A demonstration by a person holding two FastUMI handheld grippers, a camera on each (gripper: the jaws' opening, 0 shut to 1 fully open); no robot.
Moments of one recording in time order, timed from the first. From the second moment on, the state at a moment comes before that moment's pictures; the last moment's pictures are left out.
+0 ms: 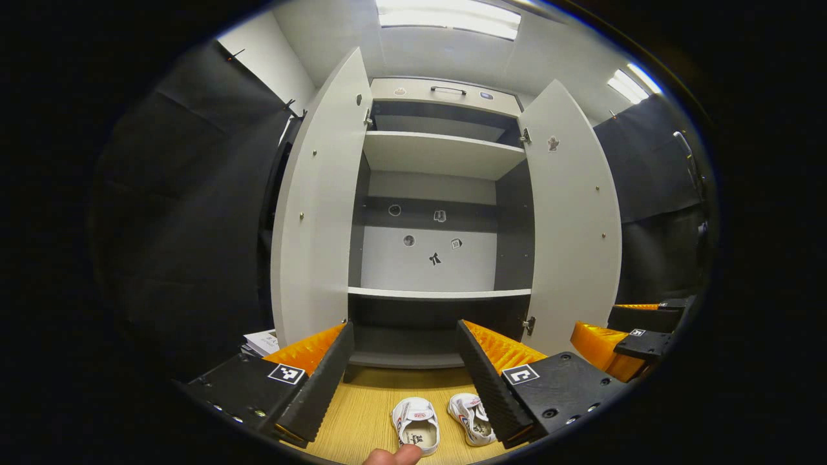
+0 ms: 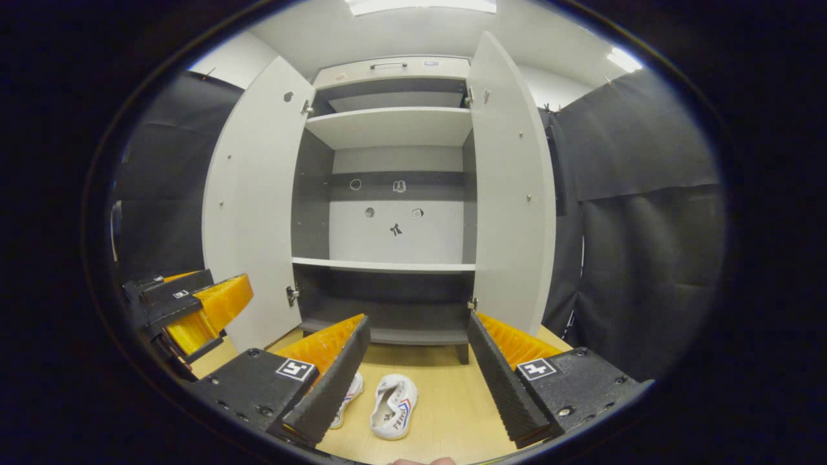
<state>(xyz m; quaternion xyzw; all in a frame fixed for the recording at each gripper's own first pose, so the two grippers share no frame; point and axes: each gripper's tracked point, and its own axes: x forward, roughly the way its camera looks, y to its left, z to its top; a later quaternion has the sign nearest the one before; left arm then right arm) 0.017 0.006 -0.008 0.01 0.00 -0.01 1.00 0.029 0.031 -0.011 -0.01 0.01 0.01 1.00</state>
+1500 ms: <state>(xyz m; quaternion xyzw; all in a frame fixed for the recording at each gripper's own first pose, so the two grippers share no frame) 0.026 0.069 -0.034 0.03 0.03 0.03 1.00 0.134 0.108 -0.302 0.01 0.32 0.07 0.94</state>
